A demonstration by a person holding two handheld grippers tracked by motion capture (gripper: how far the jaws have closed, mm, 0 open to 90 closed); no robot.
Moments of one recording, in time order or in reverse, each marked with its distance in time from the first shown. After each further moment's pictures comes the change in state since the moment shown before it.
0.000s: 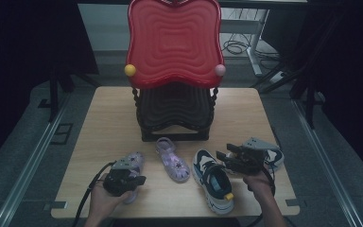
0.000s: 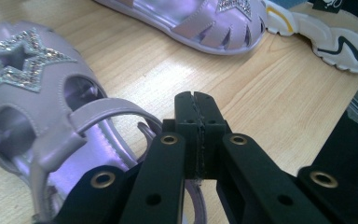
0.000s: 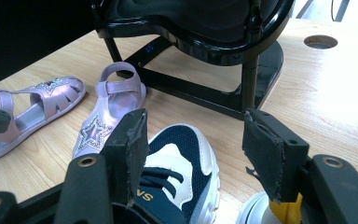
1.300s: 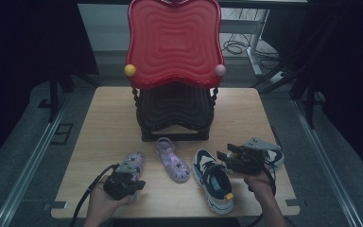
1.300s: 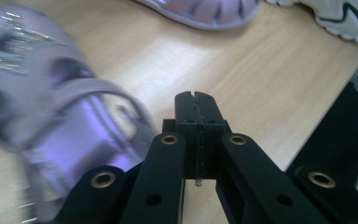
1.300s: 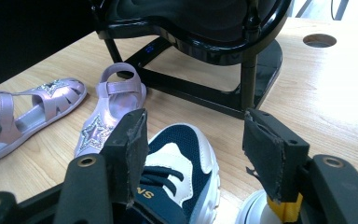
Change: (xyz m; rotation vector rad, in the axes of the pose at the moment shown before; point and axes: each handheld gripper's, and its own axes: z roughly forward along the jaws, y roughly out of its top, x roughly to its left) left arm -0.016 -0.002 -0.002 0.096 0.019 0.049; right arm 0.000 0.000 -0.002 -0.001 0.001 0.010
